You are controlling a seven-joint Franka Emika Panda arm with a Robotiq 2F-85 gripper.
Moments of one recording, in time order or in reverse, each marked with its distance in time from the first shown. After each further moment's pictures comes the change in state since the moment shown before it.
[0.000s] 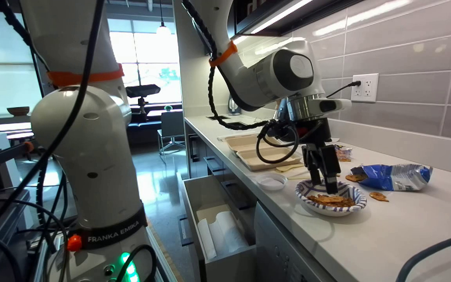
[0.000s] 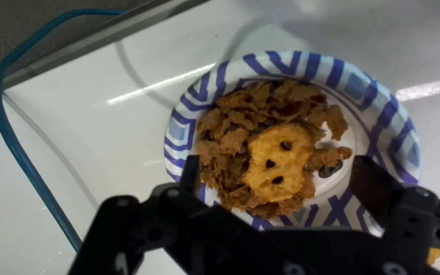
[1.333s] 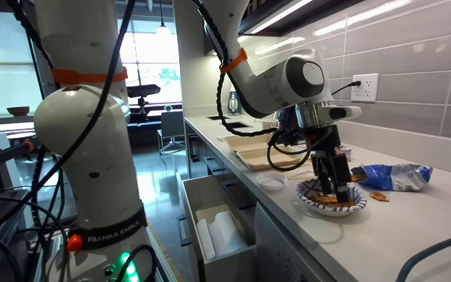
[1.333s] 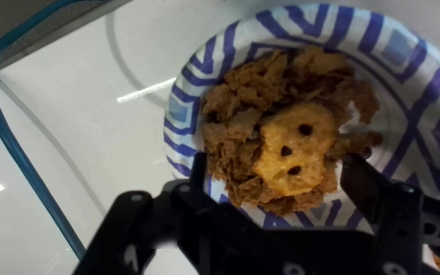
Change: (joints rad) arm 0.035 0.091 -0.056 0.063 -0.053 0.012 0.040
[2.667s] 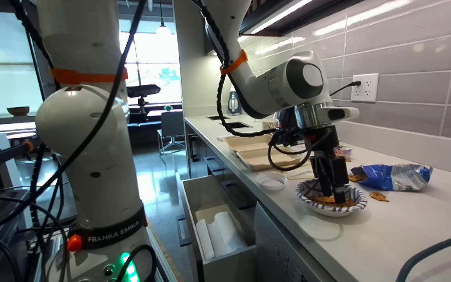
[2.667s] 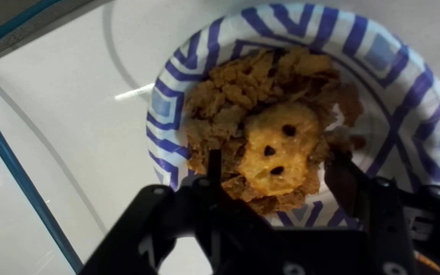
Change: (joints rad) arm 0.022 0.015 -0.005 0.010 0.000 0.000 0.000
